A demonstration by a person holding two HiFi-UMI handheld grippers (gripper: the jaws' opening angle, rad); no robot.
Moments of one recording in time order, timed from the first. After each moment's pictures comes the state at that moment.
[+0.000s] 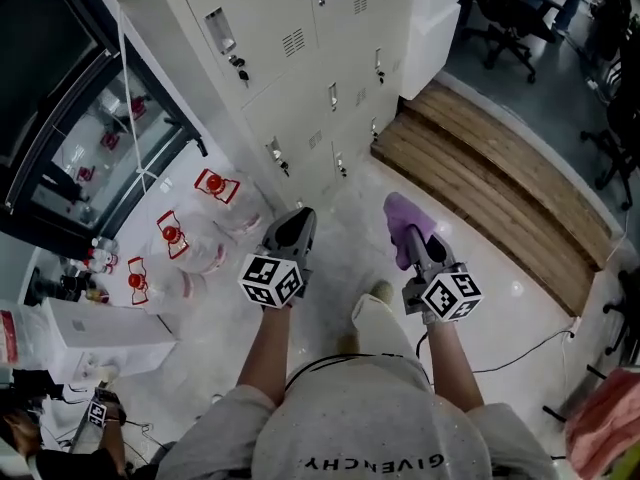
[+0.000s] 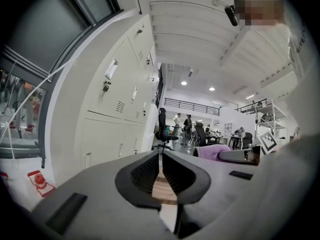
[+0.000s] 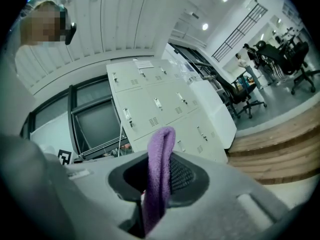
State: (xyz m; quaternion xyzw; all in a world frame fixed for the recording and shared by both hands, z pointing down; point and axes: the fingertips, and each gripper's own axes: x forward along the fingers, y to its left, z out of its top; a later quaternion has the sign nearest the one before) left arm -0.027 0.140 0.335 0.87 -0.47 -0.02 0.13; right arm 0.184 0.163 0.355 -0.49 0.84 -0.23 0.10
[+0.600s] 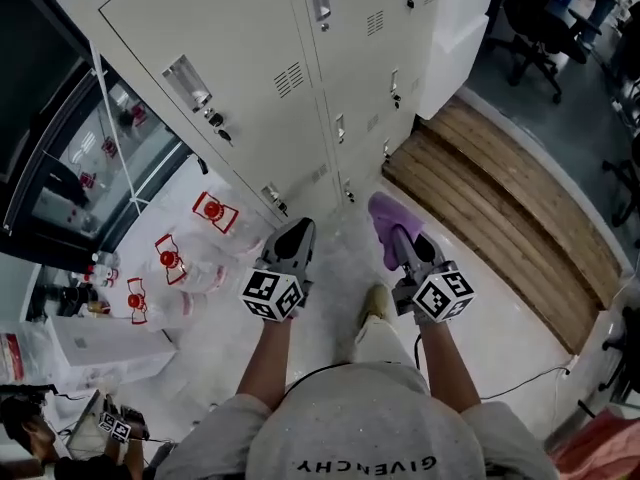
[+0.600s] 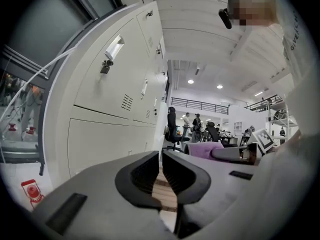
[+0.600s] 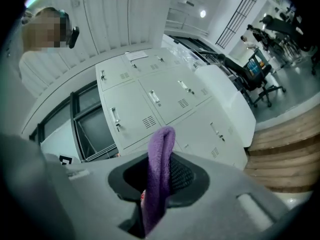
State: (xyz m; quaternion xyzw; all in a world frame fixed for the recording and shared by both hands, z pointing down) left arm -0.025 -0.015 0.347 0.85 -0.51 -0.02 0.13; right arm 0.154 -0.023 0.363 -0.42 0.86 -0.26 0.11
